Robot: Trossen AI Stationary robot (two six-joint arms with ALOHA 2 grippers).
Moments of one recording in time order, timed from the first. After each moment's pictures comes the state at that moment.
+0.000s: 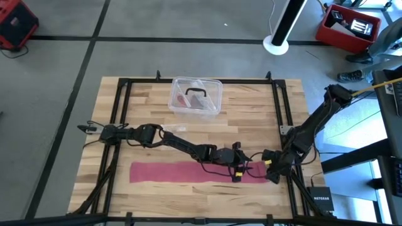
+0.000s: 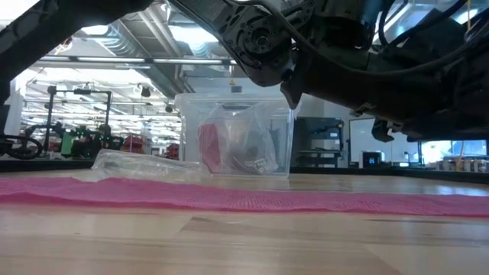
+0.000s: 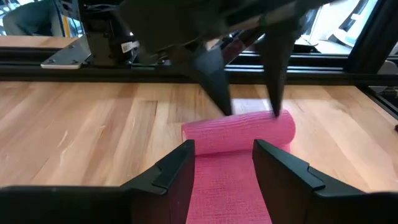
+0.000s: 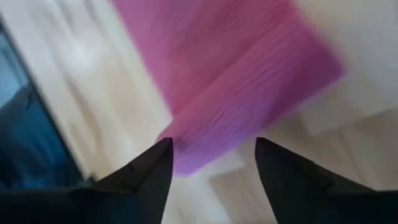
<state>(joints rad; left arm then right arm) -0.21 2.55 1.91 0.39 -0.14 -0.08 0.89 0.97 0.36 -0.44 0.00 1.48</state>
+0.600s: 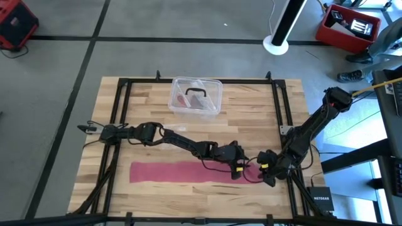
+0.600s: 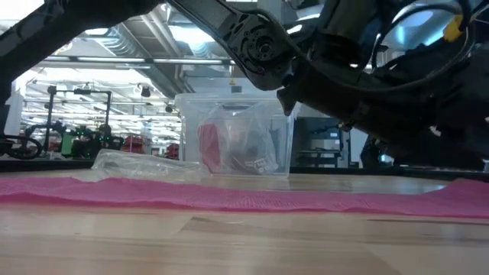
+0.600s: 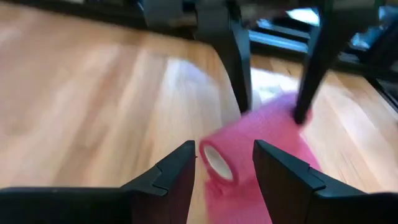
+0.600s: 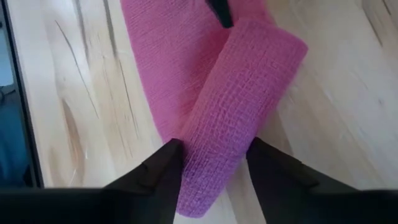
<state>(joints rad) -0.17 2.55 1.91 0.26 -0.06 -0.27 0.88 1.11 0.36 -0.30 0.15 1.25</state>
